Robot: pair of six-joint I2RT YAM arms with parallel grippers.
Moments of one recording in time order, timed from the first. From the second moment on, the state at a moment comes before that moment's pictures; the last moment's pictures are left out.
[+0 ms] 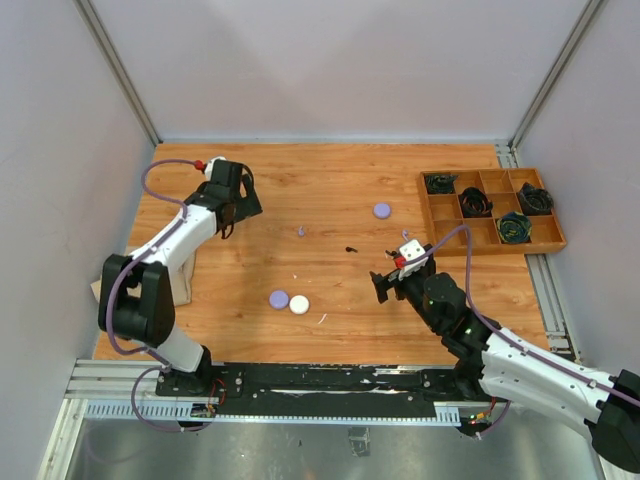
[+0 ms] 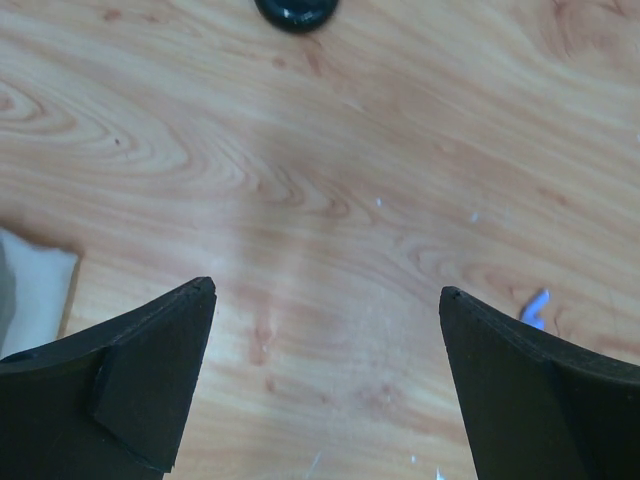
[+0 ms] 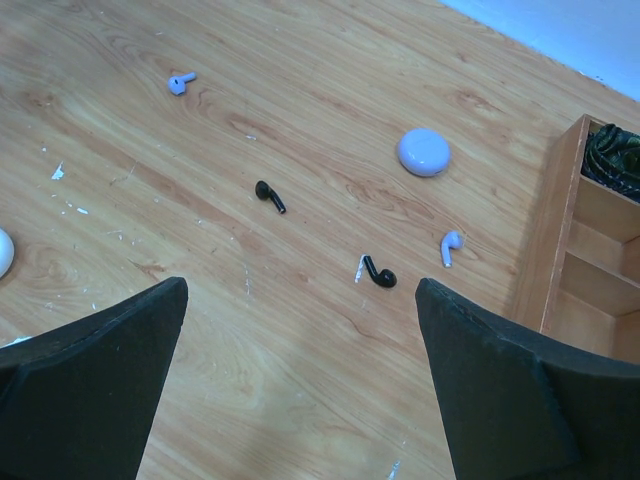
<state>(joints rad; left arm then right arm) -0.25 1.51 1.09 -0.42 -0.35 -0.52 0.86 0.70 0.28 0.23 0.37 -0.10</state>
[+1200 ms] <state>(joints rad) -0.01 2.28 1.78 -0.35 -0.02 -0.05 0.86 0.88 0.28 0.30 0.39 -0.11</state>
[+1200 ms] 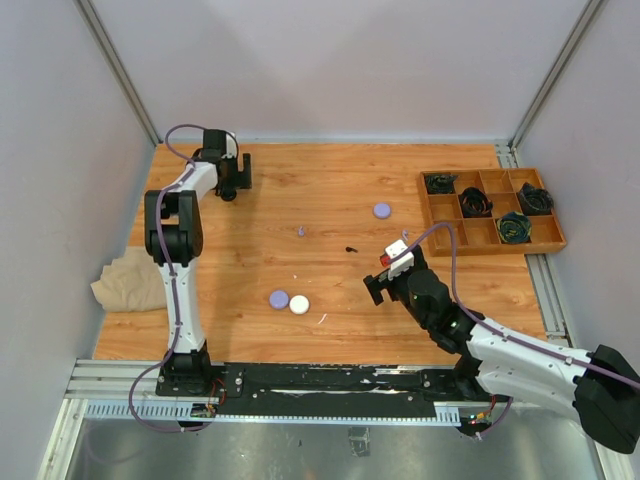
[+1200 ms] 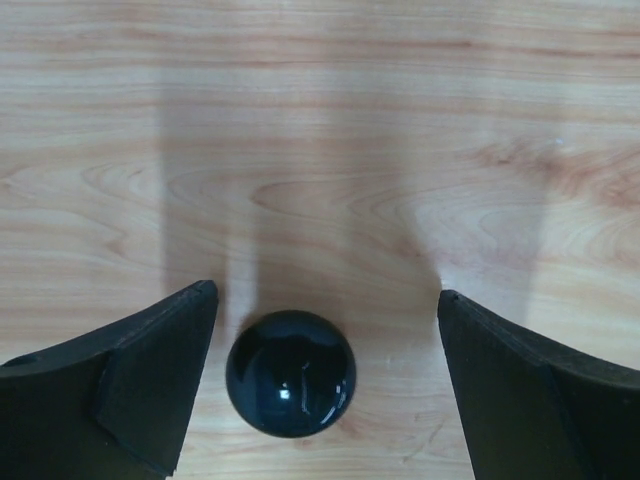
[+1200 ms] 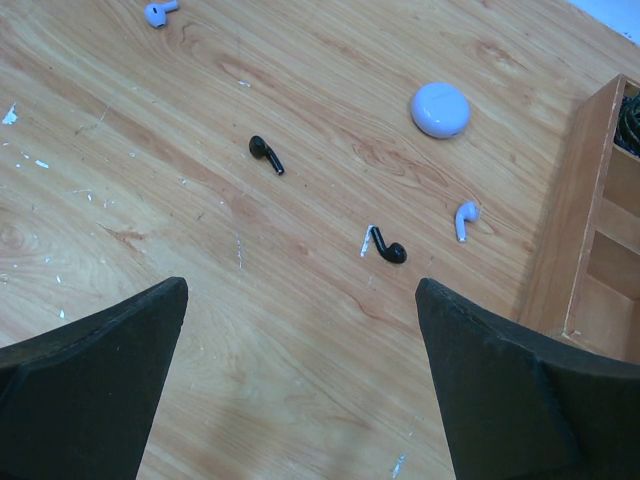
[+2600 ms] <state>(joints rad) -0.06 2.18 1.61 -0.37 -0.21 -0.28 0.86 0.92 0.29 0.29 0.39 -0.12</state>
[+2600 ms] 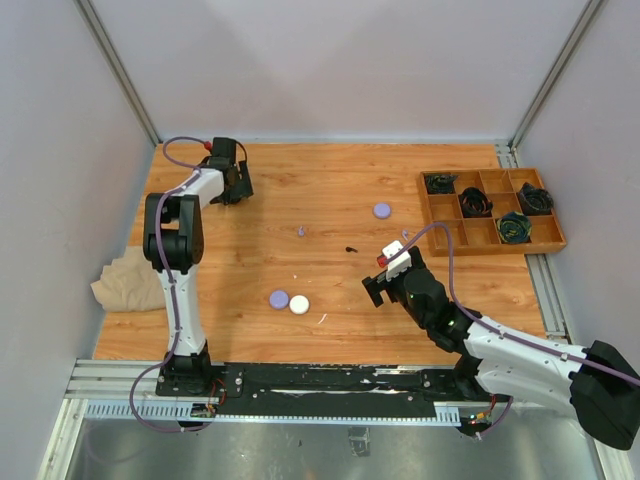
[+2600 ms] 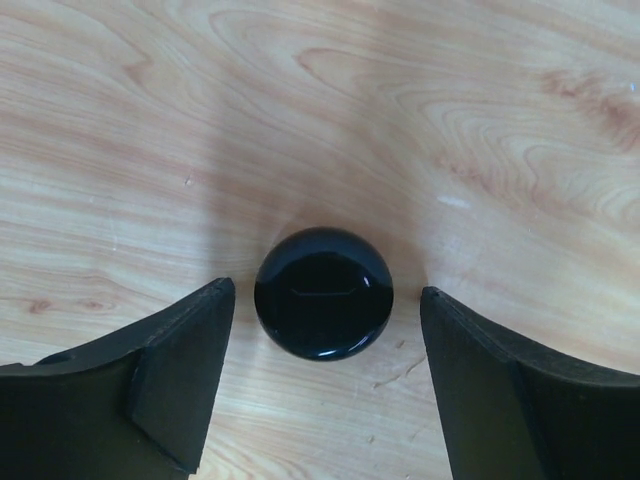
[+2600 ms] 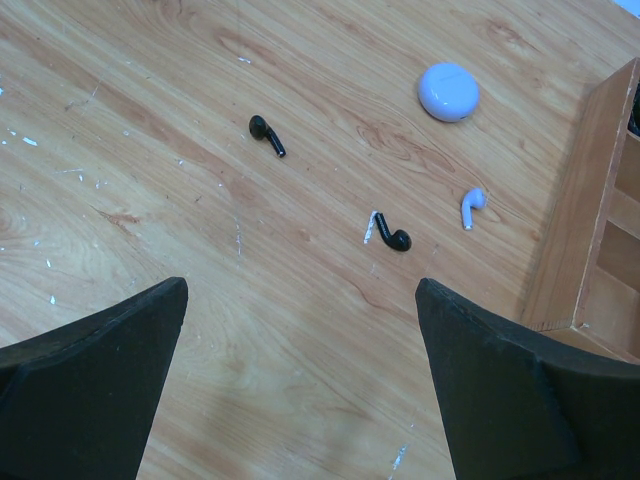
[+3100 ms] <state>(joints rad) -0.06 2.20 1.65 -0.37 -0.26 -0.35 0.86 0.92 0.29 0.29 0.39 -0.12</state>
